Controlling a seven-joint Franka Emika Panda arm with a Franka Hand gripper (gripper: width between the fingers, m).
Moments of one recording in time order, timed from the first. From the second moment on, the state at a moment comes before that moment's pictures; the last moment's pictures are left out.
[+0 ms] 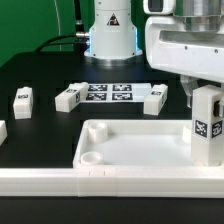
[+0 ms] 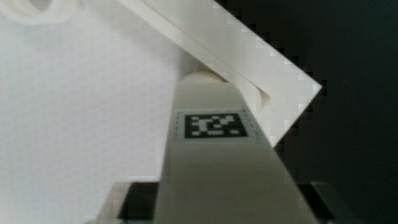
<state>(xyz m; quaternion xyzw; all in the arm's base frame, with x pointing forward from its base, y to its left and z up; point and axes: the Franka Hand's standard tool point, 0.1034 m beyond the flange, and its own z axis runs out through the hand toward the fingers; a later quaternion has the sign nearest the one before) 0.662 0.092 0.102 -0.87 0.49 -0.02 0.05</state>
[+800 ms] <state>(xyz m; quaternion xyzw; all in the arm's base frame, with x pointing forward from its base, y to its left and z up) 0.656 0.099 0.101 -0.96 0.29 -0.01 0.04</state>
